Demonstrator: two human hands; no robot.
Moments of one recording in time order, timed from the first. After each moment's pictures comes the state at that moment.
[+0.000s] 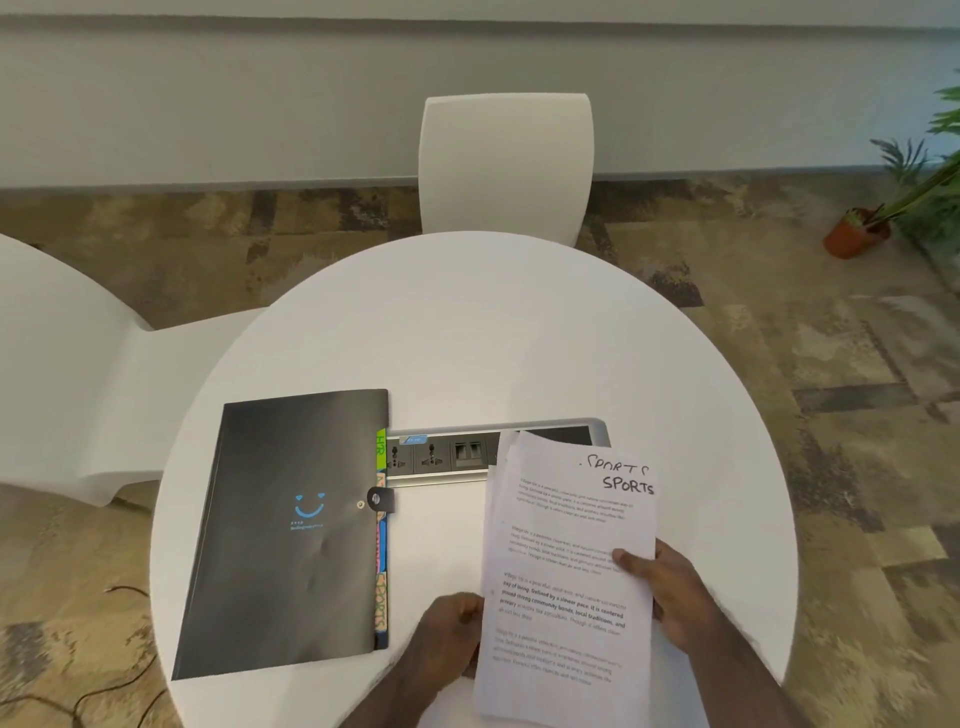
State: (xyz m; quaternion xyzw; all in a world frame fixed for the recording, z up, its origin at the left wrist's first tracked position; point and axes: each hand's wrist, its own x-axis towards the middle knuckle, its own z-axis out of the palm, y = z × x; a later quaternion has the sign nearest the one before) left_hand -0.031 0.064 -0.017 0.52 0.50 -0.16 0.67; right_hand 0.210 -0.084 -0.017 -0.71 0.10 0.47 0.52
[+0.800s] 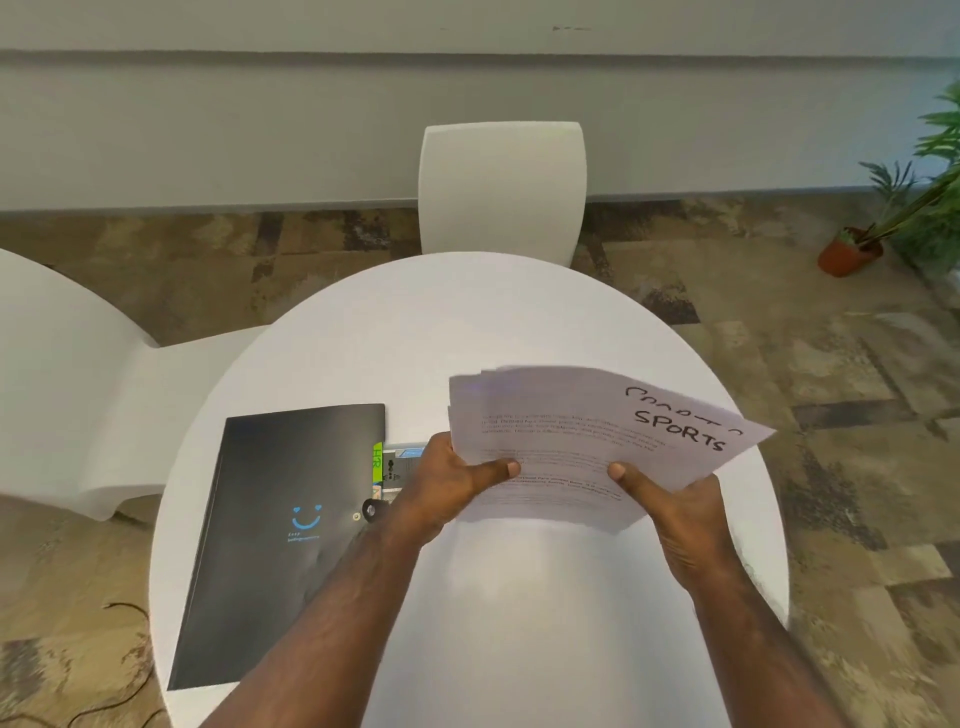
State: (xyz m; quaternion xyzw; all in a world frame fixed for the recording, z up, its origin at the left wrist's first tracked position) left_hand 0.058 0.166 0.090 0.57 0.33 0.13 0.74; right_hand 0.221 -0.020 0.119 -0.67 -0.16 0.28 0.67
